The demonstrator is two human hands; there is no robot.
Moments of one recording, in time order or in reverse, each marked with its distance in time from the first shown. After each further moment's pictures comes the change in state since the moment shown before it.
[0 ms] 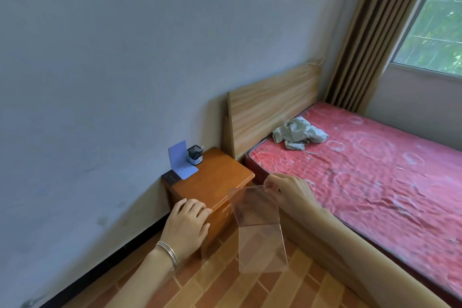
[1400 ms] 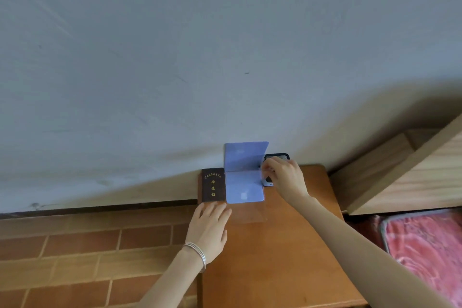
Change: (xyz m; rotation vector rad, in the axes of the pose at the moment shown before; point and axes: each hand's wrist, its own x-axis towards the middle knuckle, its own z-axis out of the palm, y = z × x) left_hand 0.230 -0.322 0.421 -0.002 -0.400 -0.795; right_hand 0.563 0.107 0.553 0.266 -0.222 -0.462
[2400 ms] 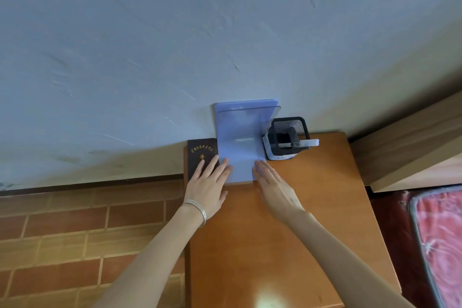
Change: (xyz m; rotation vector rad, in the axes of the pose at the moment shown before) left_hand 0.088 -0.036 0.107 0.157 -0.075 0.037; right_hand -0.075 0.037 0.133 0.000 -0.378 -0.010
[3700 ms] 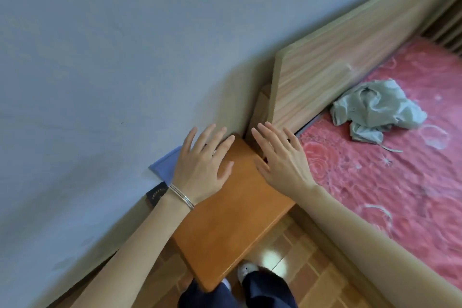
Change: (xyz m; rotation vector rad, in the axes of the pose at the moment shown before) left_hand -0.040 0.109 -0.358 -0.132 0.525 0.661; right_hand -0.188 -0.079 -0.330 -0.266 0.477 0.408
